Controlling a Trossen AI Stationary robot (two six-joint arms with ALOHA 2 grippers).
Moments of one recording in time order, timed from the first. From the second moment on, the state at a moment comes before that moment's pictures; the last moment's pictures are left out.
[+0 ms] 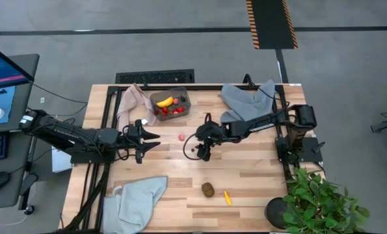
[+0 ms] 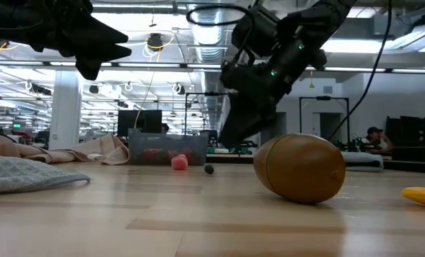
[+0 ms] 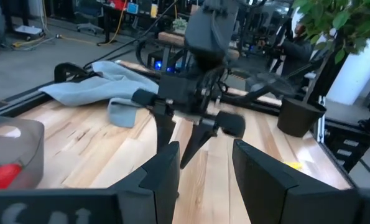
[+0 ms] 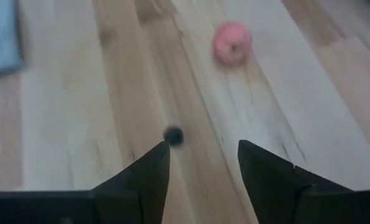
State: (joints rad) left arm -0.20 0.69 0.21 0.40 -0.32 -0.26; right arm -0.01 1.82 1.02 -0.09 0.02 0.25
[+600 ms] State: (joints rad) left arm -0.20 0.69 0.21 0.41 -0.33 -0.26; right arm 0.03 1.90 1.06 -0.02 0.08 0.26
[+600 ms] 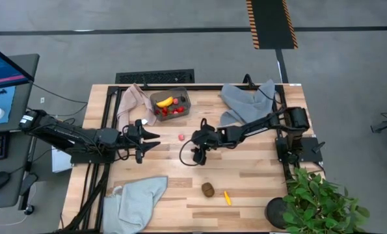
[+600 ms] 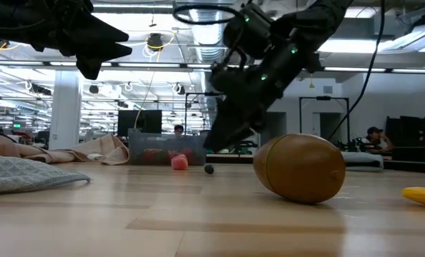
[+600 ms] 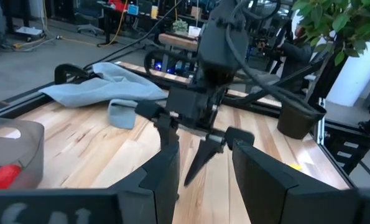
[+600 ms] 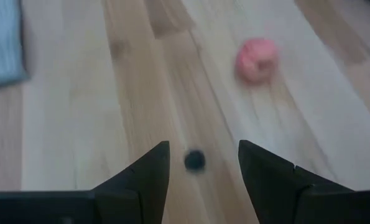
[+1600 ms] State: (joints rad) left arm -0.20 0.69 0.21 0.41 -0.33 -0.26; right arm 0.03 1.98 1.08 -0.01 0.08 0.26
